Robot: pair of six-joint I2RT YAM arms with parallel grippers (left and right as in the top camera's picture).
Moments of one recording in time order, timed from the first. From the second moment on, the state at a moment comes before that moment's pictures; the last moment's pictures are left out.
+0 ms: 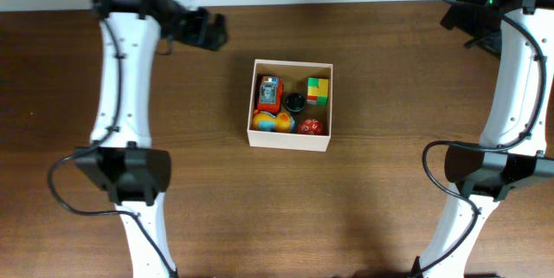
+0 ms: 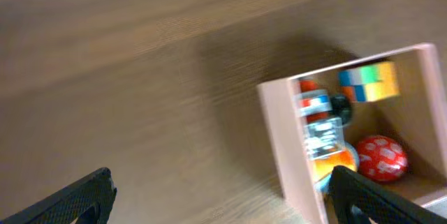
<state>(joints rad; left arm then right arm) -0.07 2.27 2.59 -1.46 0.27 0.18 -0.17 2.24 2.74 -1.69 0.17 0.49</state>
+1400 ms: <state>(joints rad) 0.10 1.85 2.52 -1.17 0.20 0.14 -0.17 2.24 2.74 -1.69 0.17 0.49</state>
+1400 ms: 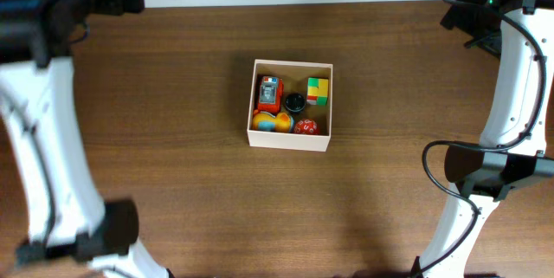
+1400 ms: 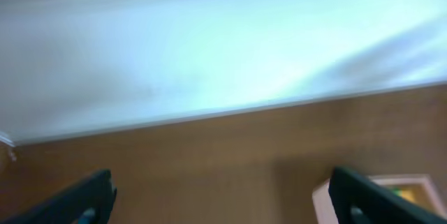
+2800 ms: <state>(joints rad) 0.10 0.29 0.11 0.09 0.23 0.20 -0.17 2.24 2.74 -1.69 0.17 0.49</state>
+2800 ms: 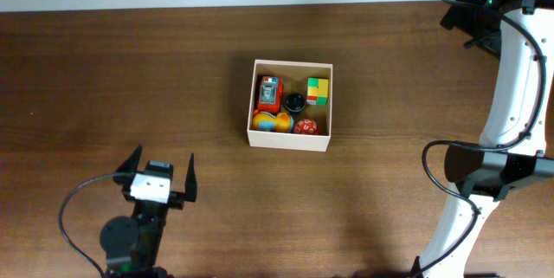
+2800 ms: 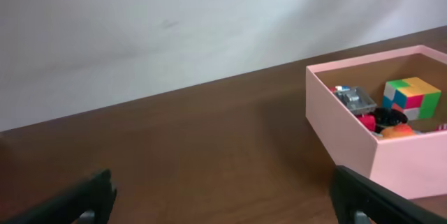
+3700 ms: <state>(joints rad) 0.06 0.01 0.02 -0.06 0.22 0.22 -0.17 2.24 2.74 -1.69 0.17 0.49</state>
